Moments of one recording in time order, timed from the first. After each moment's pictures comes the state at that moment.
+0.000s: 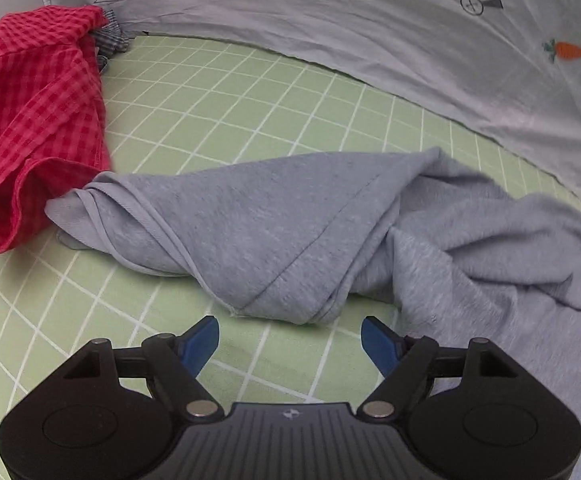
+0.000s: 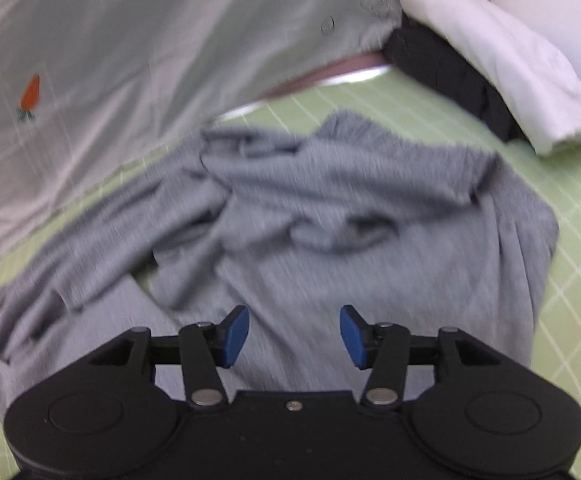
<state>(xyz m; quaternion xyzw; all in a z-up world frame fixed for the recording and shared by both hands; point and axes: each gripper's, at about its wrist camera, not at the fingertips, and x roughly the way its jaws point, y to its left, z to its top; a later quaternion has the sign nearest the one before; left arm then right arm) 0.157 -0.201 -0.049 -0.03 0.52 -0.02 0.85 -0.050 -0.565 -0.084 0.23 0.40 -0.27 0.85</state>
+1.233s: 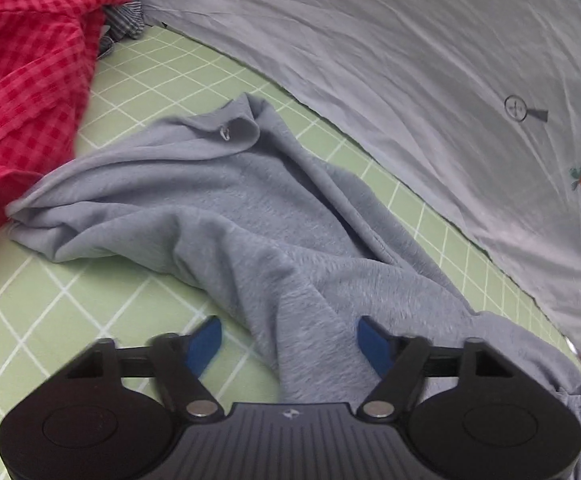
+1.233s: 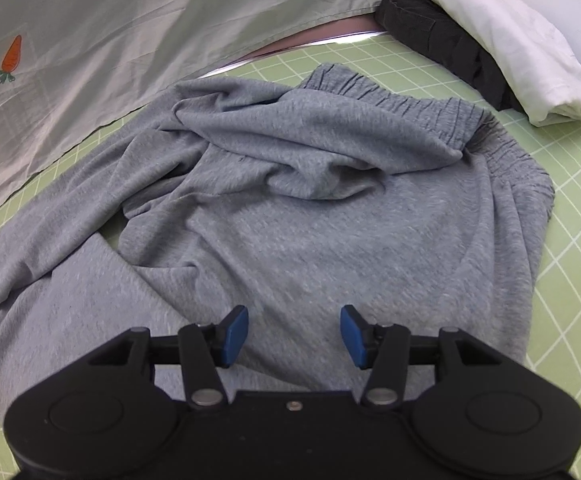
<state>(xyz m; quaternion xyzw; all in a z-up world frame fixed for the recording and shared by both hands) 0.216 -0.194 -0.047 -0.18 0.49 -0.02 0.85 -0.050 -0.567 -0.106 0.23 0.43 -0.29 0.82</state>
